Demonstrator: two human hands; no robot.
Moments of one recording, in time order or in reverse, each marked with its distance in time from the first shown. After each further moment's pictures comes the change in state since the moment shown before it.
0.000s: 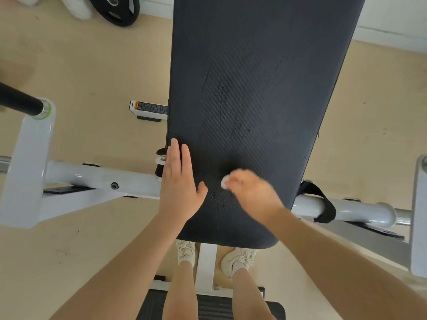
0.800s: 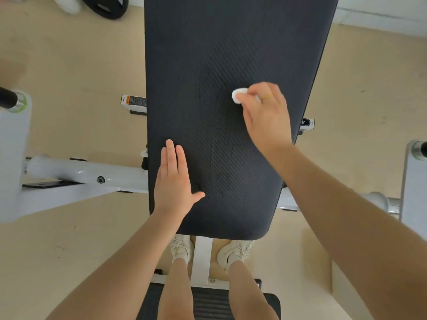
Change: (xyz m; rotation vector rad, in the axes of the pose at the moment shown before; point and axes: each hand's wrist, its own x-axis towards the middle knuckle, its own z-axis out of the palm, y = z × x) left_hand -0.009 0.023 0.022 0.168 -0.077 -0.020; right_hand 0.048 0.071 -0.057 0.022 0.592 0.361
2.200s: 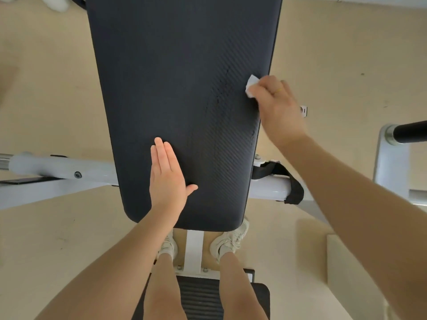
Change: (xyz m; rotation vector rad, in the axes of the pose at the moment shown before) left_hand -0.006 0.066 0.028 0.094 0.055 -0.103; right_hand -0.030 0.089 -0.040 0.012 -0.132 -0.030
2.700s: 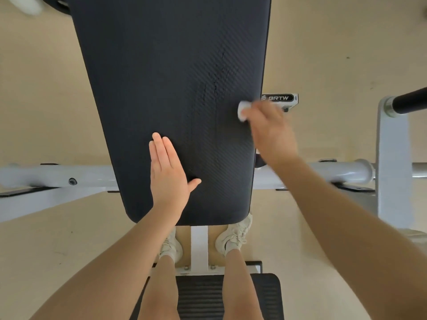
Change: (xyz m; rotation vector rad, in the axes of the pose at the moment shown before) left_hand 0.000 -0.014 0.009 -0.022 0.064 0.091; right_hand -0.054 -0.027 0.021 0.060 0.056 0.093
